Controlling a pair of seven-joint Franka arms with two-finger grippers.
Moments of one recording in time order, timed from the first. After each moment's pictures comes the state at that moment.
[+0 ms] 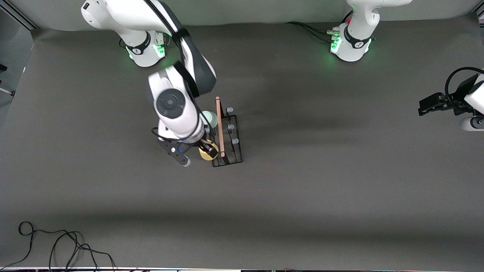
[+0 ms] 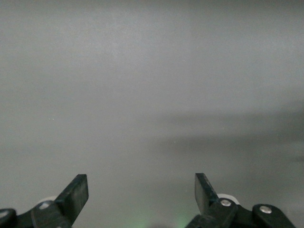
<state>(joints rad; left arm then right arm) -0.03 0.06 0.03 -1.57 0.02 1.54 0.02 0.91 0.50 -0.47 -1.45 0.24 1.84 1.16</state>
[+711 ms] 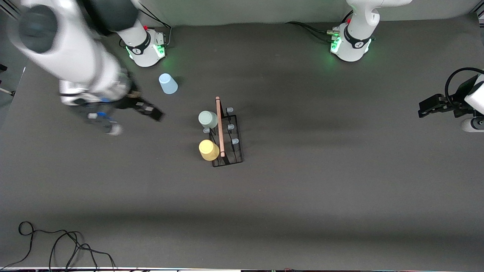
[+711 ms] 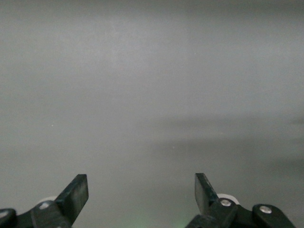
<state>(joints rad) -0.03 0.06 0.03 -1.57 0.00 1.58 0.02 0.79 0.22 -0.52 -1.34 0.13 1.45 0.78</state>
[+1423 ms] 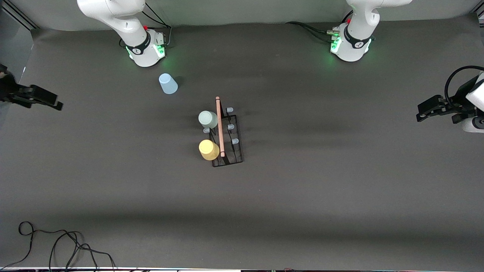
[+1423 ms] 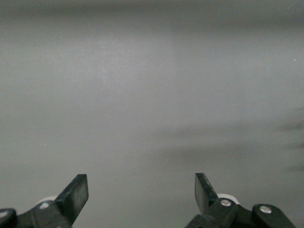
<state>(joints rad) -0.03 0.05 0.02 -1.57 -0.02 1.62 0.06 0.06 0.03 -0.12 -1.48 0.04 1.44 0.03</state>
